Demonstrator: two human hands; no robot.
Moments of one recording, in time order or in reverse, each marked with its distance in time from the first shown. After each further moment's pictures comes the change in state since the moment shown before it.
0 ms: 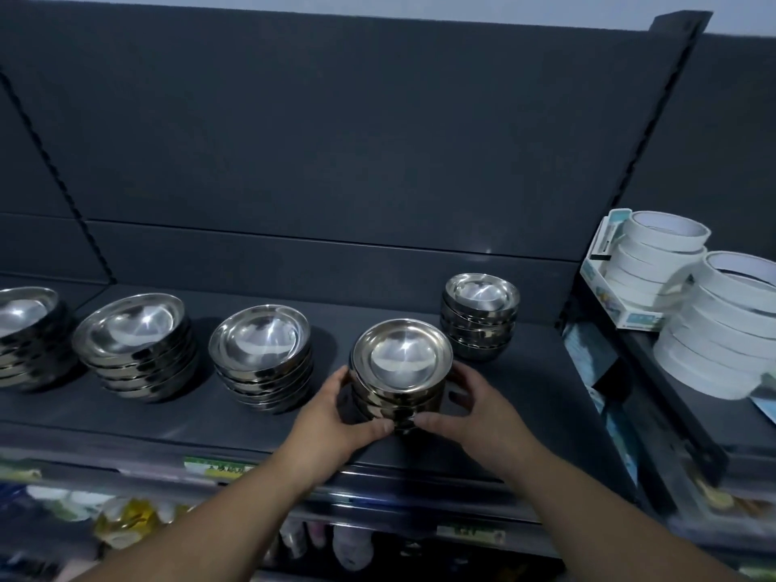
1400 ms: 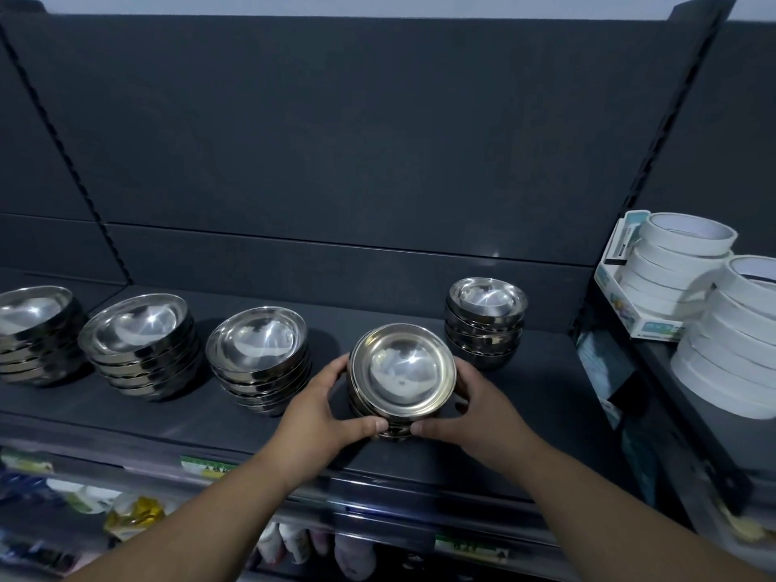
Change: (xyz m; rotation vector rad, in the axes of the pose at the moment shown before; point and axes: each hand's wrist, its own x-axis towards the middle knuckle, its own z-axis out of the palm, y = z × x) left_hand 0.002 0.013 -0.004 0.208 0.087 0.111; right_hand 0.029 0.013 -0.010 -0.022 -0.075 -0.243
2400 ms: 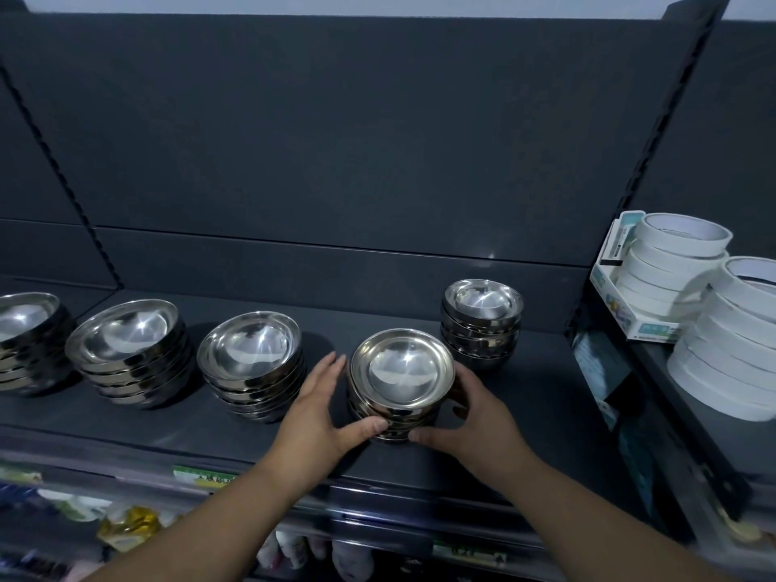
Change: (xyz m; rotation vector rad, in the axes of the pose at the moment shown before) left_hand 0.006 -0.003 0.005 0.230 0.028 0.054; right_hand -0.005 0.007 0.006 -0.037 0.102 -0.047
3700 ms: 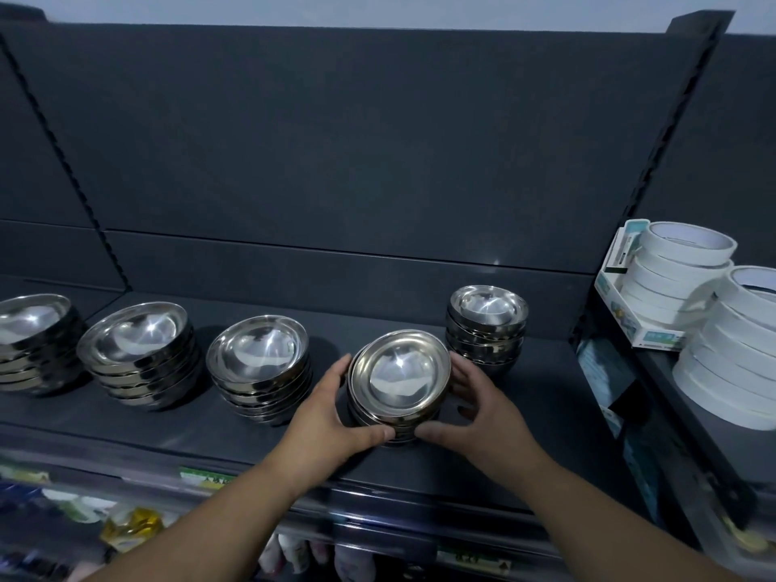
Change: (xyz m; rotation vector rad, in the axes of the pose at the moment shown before) left_hand -0.001 0.005 -0.006 -0.200 -0.044 -0.075; right_hand 0.003 -0.006 -0.005 0.049 -0.027 0.000
